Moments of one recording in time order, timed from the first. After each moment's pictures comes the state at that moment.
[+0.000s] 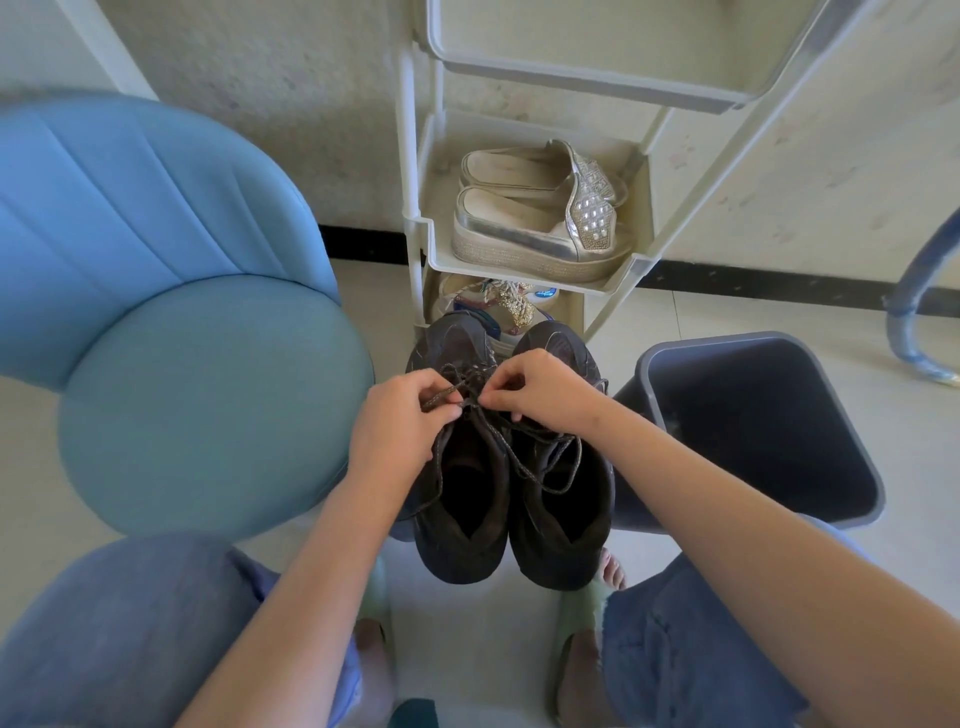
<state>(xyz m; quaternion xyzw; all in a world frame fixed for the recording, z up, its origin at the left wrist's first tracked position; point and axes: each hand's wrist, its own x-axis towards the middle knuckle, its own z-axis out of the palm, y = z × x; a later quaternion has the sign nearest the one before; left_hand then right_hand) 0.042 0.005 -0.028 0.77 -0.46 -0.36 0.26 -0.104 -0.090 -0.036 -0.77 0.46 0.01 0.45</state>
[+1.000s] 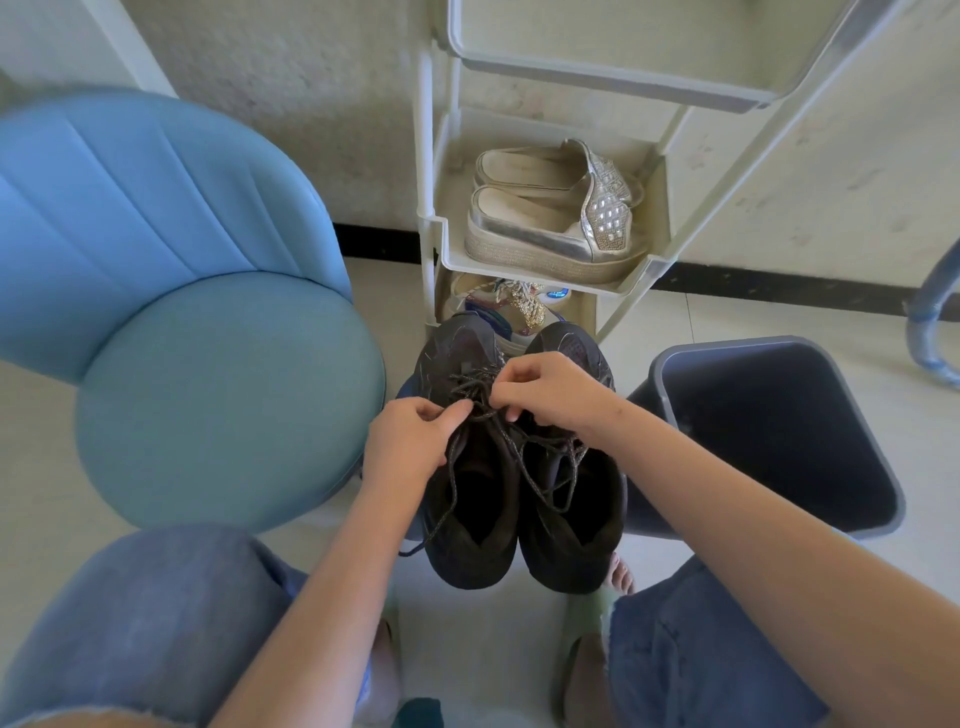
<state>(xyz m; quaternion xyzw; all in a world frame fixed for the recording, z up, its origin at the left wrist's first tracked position) 0.040 0.009 -0.055 0.81 -0.29 -0.42 0.28 -0.098 -0.081 -0.018 -0.64 0.52 -0.02 0.57</state>
